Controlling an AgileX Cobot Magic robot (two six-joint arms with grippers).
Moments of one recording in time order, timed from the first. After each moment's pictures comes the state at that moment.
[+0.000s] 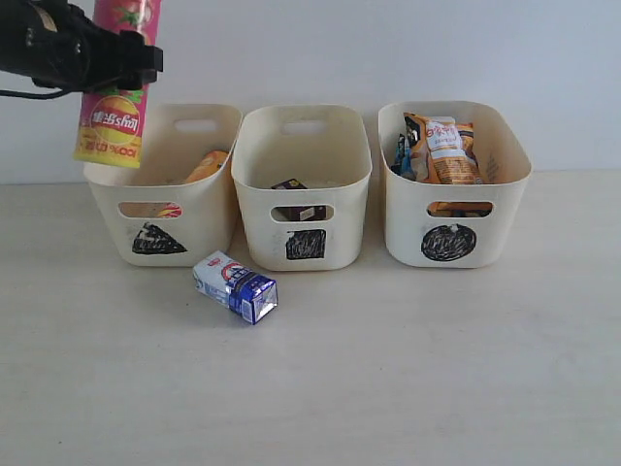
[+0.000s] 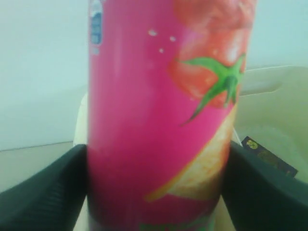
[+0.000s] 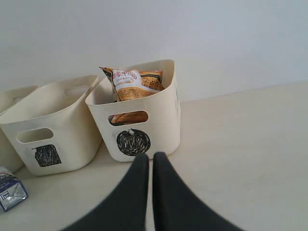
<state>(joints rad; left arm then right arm) -0.22 1.79 -1.46 0.18 0.25 -0.21 0.12 0.01 0.00 0.08 0.13 0.16</state>
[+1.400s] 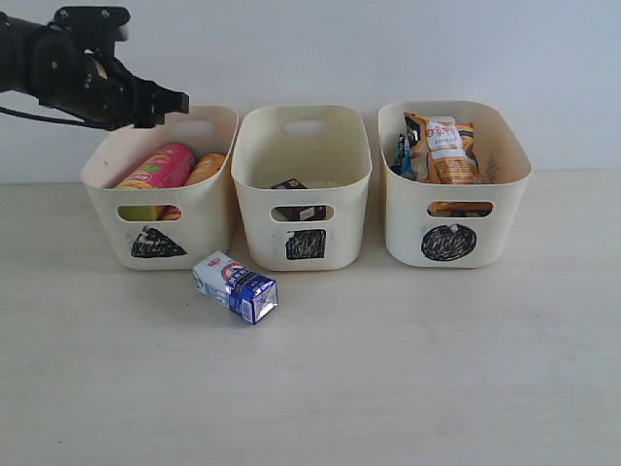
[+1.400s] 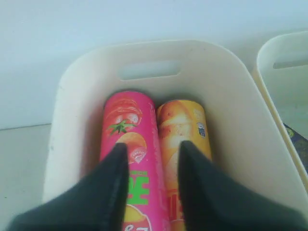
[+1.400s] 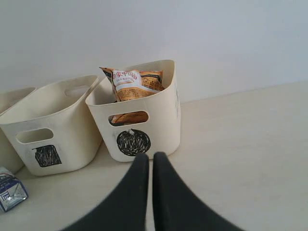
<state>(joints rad) -0.21 2.02 -1.64 0.20 0.32 -0.23 0.12 0.01 0.00 0.08 0.13 0.16</state>
